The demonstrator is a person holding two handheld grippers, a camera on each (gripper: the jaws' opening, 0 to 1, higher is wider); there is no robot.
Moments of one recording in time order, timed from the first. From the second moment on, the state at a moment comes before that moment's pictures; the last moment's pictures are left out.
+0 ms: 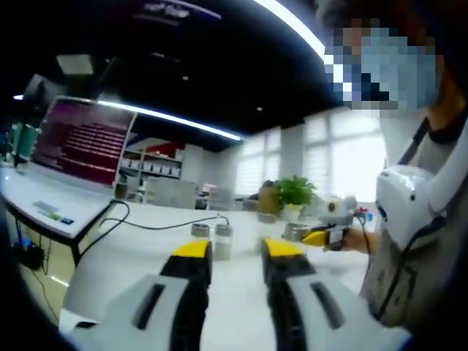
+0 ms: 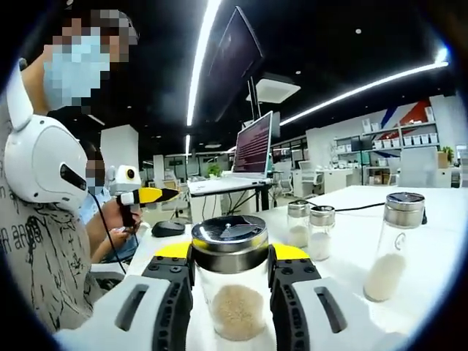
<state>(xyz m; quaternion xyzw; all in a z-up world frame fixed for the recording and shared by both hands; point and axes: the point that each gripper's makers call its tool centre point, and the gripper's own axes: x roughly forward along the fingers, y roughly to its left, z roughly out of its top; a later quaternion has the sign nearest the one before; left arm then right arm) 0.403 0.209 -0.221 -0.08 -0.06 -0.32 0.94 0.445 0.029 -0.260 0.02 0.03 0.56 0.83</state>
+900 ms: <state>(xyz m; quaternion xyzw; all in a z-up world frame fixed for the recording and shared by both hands) 0.408 0.183 -0.218 -0.07 -0.04 -0.35 0.93 0.444 0.032 -0.259 0.05 0.04 0.54 0.84</state>
